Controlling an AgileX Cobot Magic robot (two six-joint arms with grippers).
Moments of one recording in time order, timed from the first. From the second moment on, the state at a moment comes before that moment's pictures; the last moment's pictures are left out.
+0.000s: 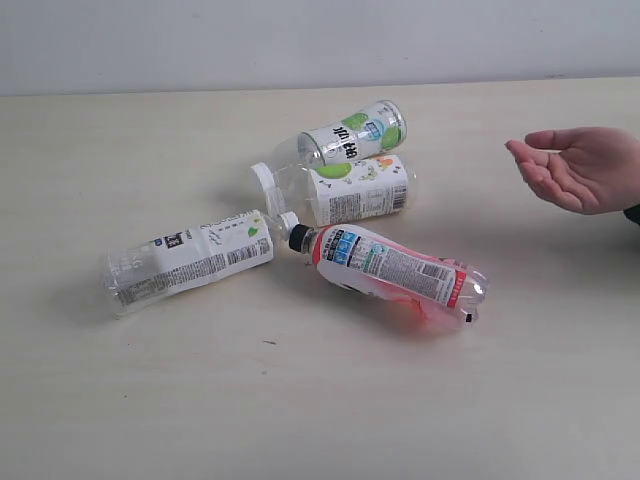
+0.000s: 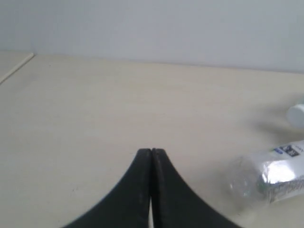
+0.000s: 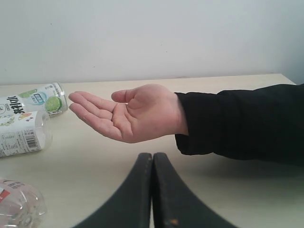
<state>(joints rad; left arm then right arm) -0.03 0.01 0.00 0.17 0.32 -0.21 0.15 0.00 0.00 -0.13 0.29 0.16</state>
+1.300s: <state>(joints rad) -0.15 1.30 -1.30 0.22 0.98 -0.15 0.15 0.00 0.00 -0.13 0.29 0.16</state>
